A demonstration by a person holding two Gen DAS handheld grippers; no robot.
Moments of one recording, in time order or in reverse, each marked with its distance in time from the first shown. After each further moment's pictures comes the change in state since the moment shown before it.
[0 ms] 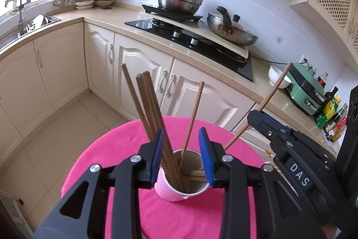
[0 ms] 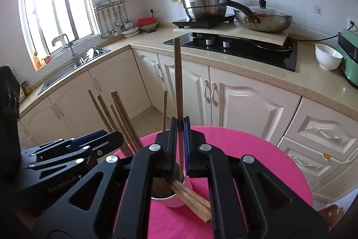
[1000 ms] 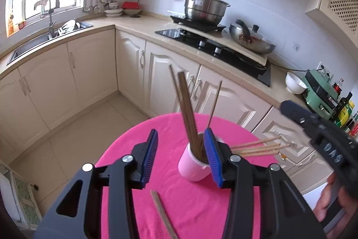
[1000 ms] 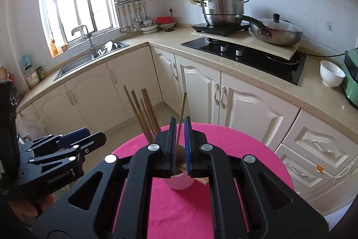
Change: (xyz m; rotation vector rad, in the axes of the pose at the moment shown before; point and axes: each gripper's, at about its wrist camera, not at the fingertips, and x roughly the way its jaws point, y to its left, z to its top) left arm -0.077 0.003 -0.029 -0.047 -0.039 0.183; right arm -0.067 0.012 0.006 -0.104 0.011 0.076
